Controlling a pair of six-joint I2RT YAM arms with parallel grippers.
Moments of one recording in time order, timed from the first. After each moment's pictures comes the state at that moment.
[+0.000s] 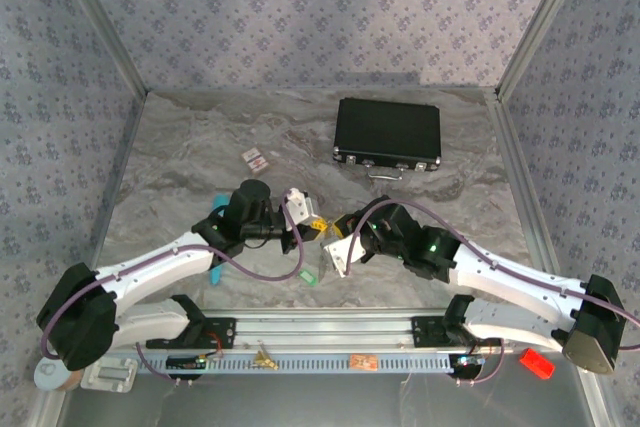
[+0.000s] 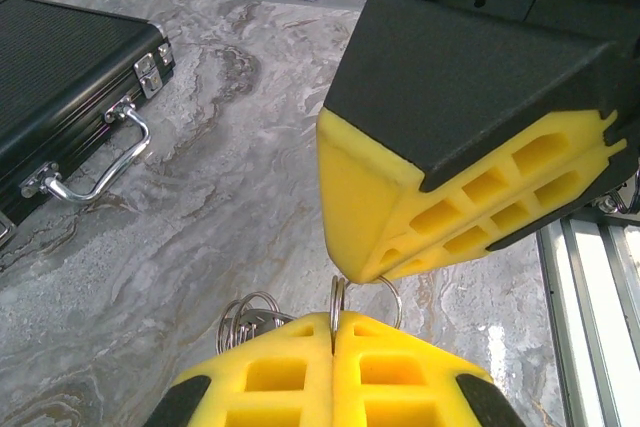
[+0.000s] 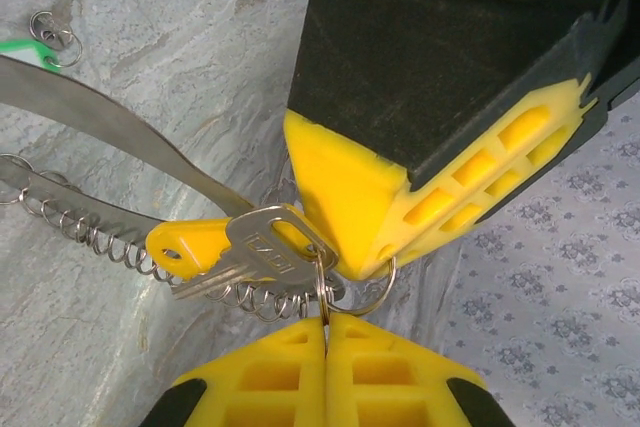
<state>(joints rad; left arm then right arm) -0.79 1.15 0.61 0.09 0.54 0.22 1.00 1.00 0.71 -0.28 0.04 -1.26</state>
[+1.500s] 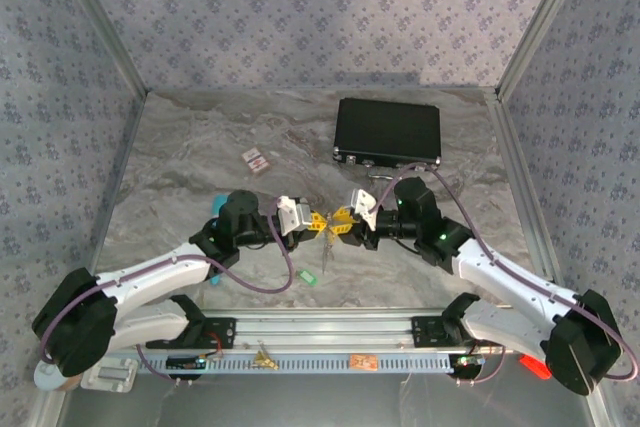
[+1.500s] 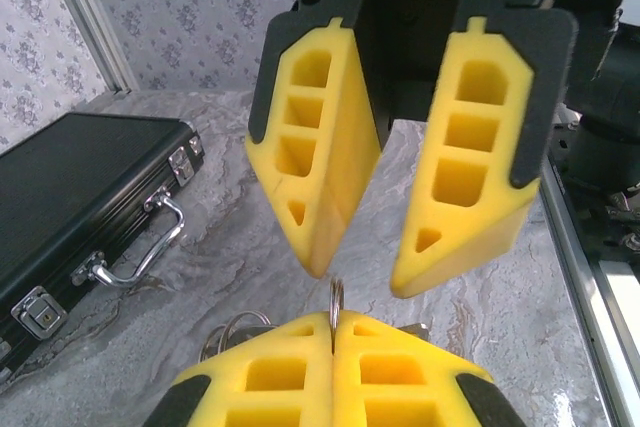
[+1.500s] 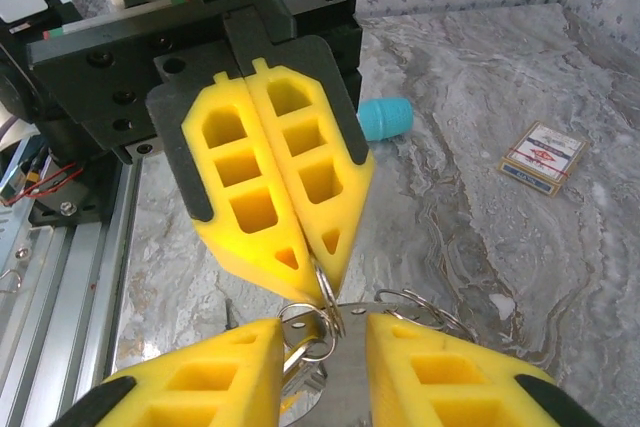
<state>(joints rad) -0.79 1.11 0.48 0.41 0.56 0.24 0.68 1.00 0.60 -0.01 -0.62 -0.30</state>
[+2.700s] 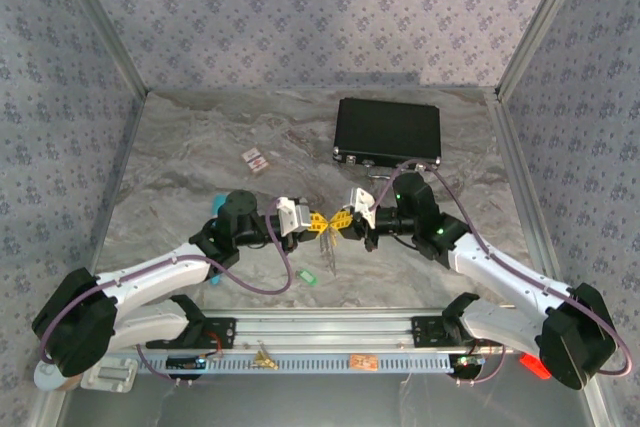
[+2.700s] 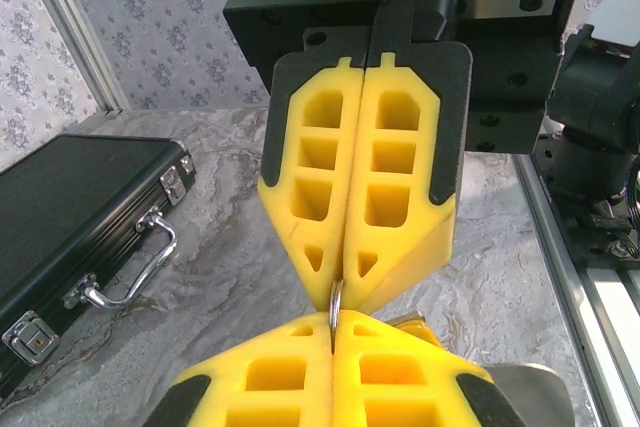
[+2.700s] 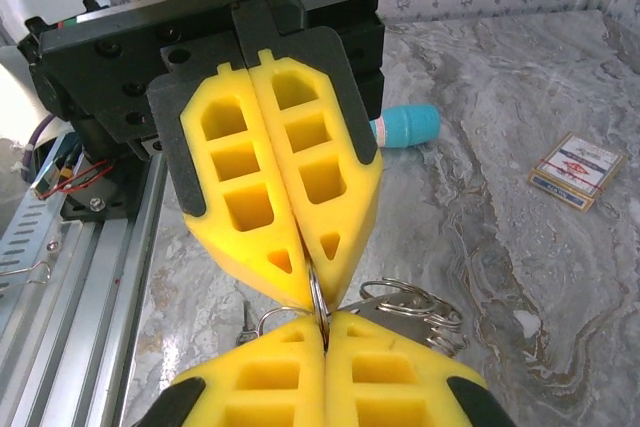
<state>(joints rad) -0.79 1.11 0.47 0.44 0.59 0.24 0.65 1.04 0.62 -0.02 -0.72 -0.34</state>
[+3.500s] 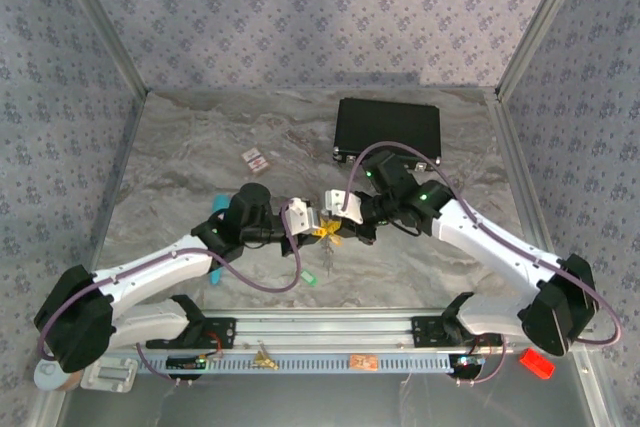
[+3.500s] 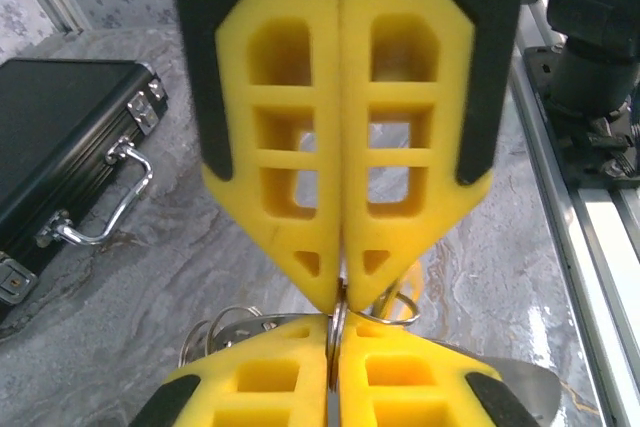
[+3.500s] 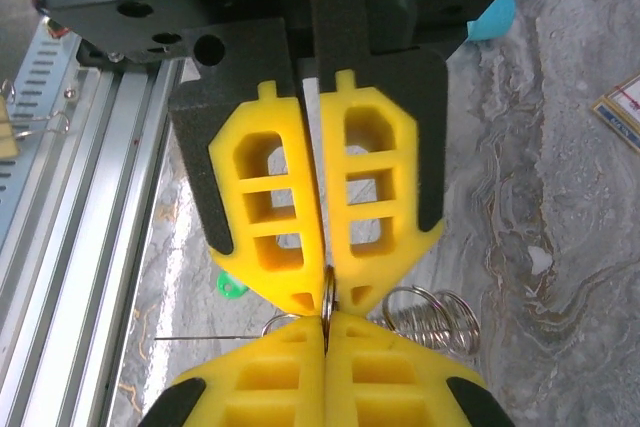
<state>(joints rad) -0.81 1.13 0.60 0.10 0.54 0.37 0.73 1.25 1.03 -0.66 -0.58 -0.72</state>
